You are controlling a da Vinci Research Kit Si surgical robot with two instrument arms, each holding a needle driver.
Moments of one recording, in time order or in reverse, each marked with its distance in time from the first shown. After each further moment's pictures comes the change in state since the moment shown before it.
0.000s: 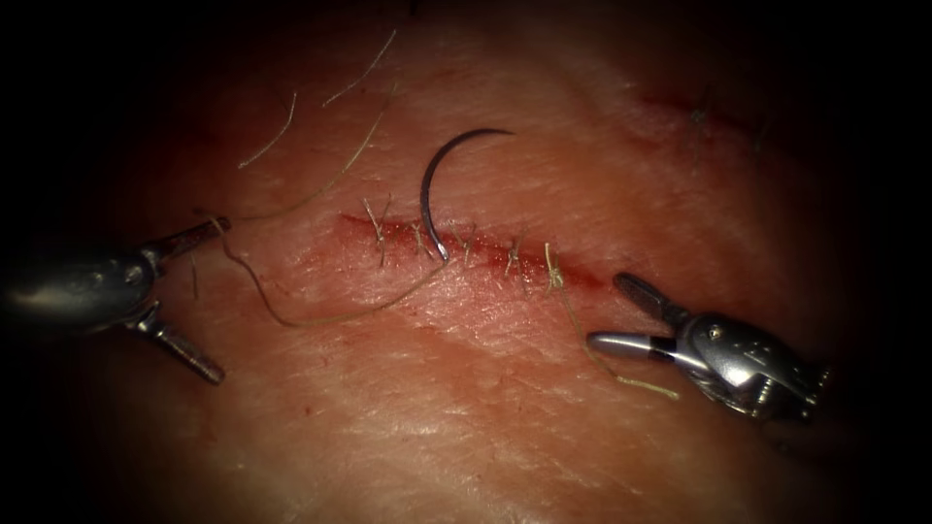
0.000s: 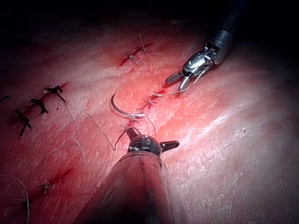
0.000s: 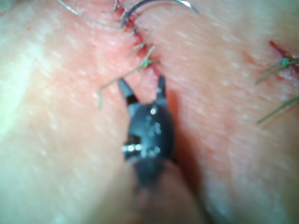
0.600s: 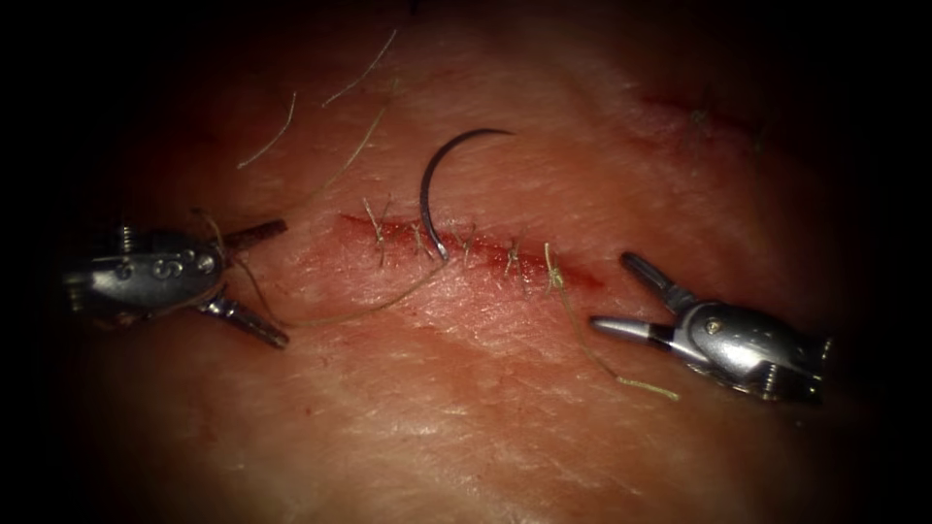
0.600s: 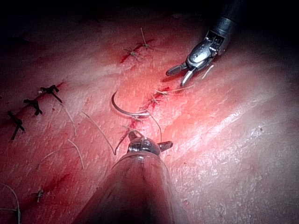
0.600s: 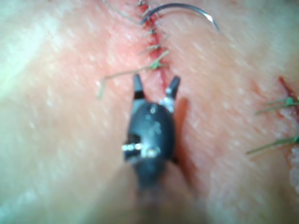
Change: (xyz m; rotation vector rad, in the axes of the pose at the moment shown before) right arm 0.001 0.000 0.000 0.067 0.050 -0.278; left arm -0.002 -0.002 0.007 -0.065 0.071 -0.041
